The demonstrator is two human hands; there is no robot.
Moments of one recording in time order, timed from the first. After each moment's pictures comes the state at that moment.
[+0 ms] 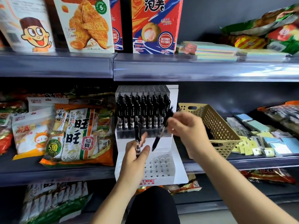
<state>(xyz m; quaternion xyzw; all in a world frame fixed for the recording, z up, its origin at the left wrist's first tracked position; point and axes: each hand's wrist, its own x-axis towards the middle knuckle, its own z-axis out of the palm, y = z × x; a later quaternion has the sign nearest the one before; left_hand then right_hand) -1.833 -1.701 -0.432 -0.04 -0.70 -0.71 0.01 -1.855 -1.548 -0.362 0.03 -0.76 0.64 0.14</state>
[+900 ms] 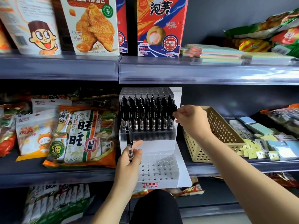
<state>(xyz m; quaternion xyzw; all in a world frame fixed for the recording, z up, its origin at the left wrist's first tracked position) -1.835 -1.719 -0.442 0.00 -0.69 -0.72 0.06 -1.907 -1.534 -0.359 -0.02 -0.89 0.40 0.24</state>
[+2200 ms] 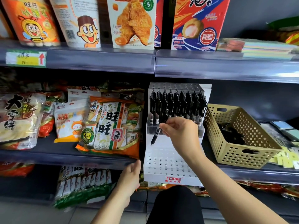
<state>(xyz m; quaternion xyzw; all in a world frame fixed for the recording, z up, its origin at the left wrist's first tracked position) -1.829 -1.784 -0.497 0.20 -0.72 -0.65 -0.11 -1.879 -1.634 -0.392 0.05 -0.83 0.53 0.16</state>
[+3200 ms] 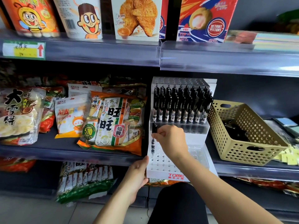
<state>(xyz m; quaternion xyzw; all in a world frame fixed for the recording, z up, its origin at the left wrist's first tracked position) -1.828 -1.777 -0.492 0.19 -0.63 -0.73 -0.15 -1.894 -1.660 -0.432 0.06 -0.92 0.38 0.11</state>
